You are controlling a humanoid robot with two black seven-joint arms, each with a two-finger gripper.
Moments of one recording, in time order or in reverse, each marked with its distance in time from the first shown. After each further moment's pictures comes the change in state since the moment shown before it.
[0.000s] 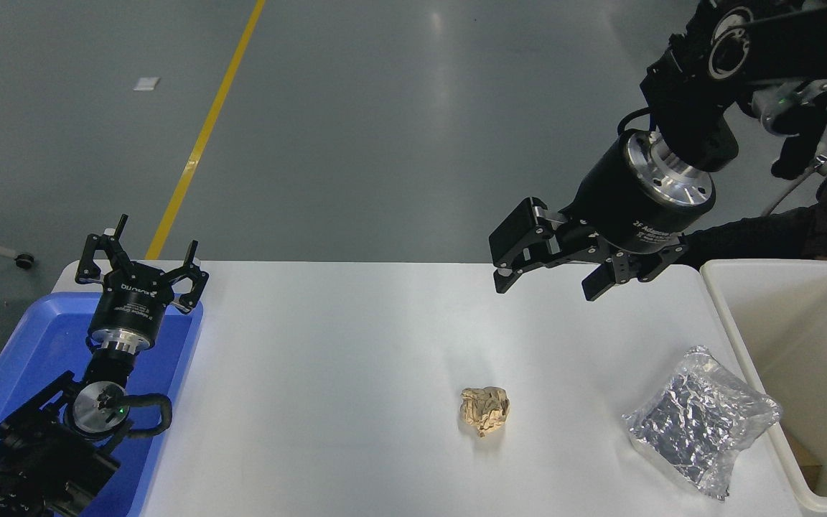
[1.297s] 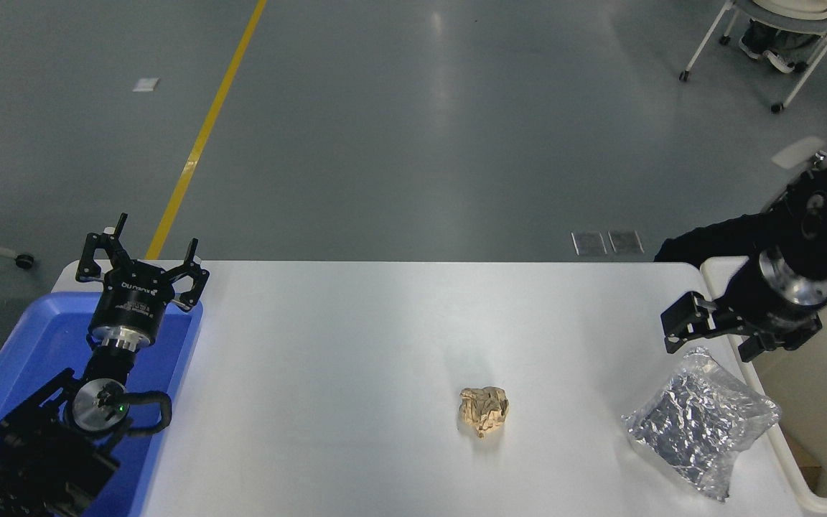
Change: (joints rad) left arm -0.001 0.000 -0.001 0.000 0.000 0.000 0.000; right arm -0.827 -0.462 0.082 -0.428 -0.603 -0.129 -0.003
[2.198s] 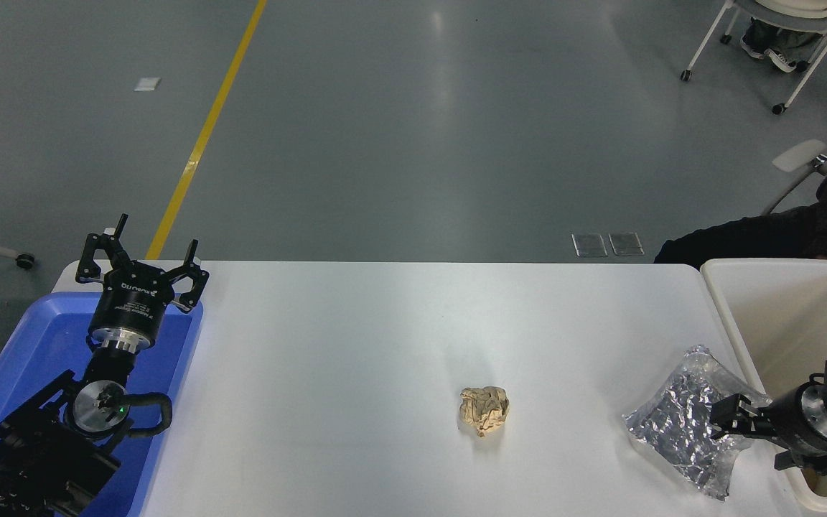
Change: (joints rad) left arm 0.000 0.000 0.001 0.000 0.000 -0.001 0.000; right arm -0.695 0.032 0.443 -0.411 -0.041 -0.203 0.004
